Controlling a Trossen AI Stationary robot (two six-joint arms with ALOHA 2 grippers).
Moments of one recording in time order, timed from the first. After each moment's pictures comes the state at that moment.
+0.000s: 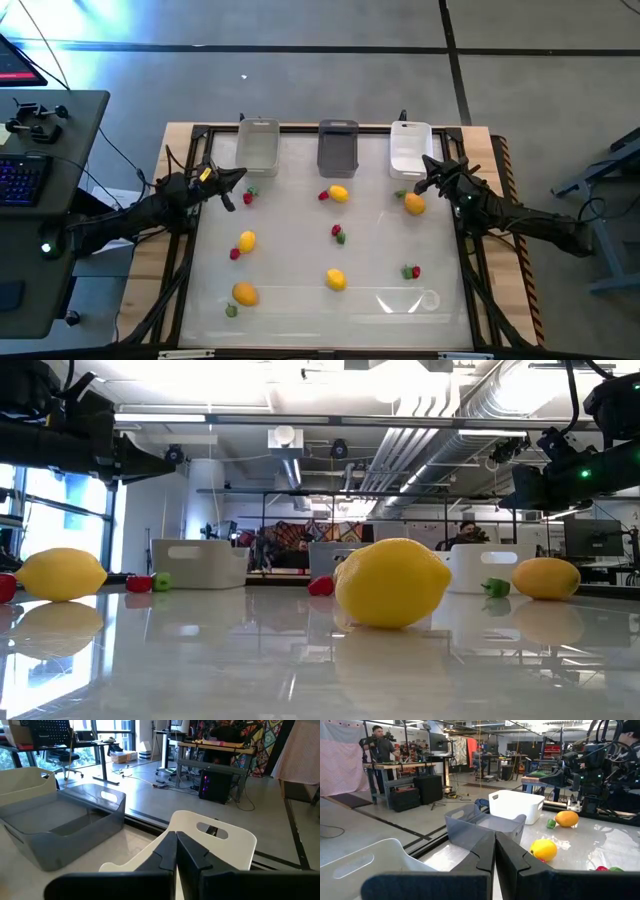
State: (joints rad) left arm 0.34 0.03 0.01 0.04 -0.19 0.00; right arm -0.35 0.20 0.01 0.06 0.69 0.03
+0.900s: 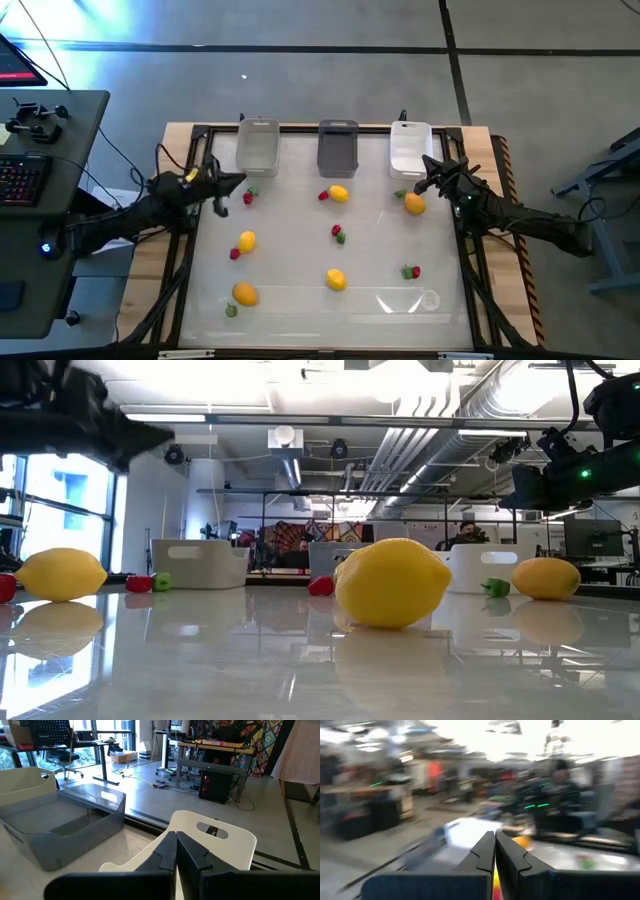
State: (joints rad) left arm 0.34 0.04 0.04 0.18 0.07 -0.04; right arm -0.35 0.20 0.01 0.06 0.69 0.03
